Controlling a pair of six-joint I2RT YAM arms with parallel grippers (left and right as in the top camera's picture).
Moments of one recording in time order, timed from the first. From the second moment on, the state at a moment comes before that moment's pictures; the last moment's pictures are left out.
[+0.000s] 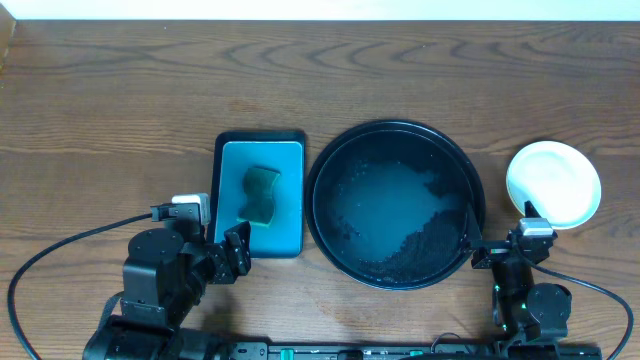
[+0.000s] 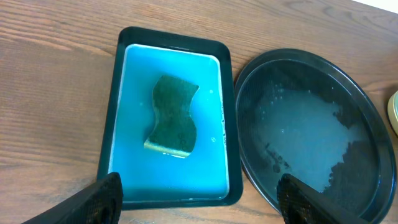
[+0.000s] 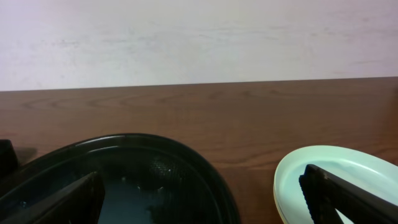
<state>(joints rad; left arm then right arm) -0.19 0.52 0.76 -0.92 0.10 -0.31 0.04 0.01 0.01 -0.07 -0.02 0.06</state>
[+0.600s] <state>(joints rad) -0.19 0.52 0.76 -0.92 0.10 -0.29 0.04 0.01 0.01 -0.07 -0.02 0.06</state>
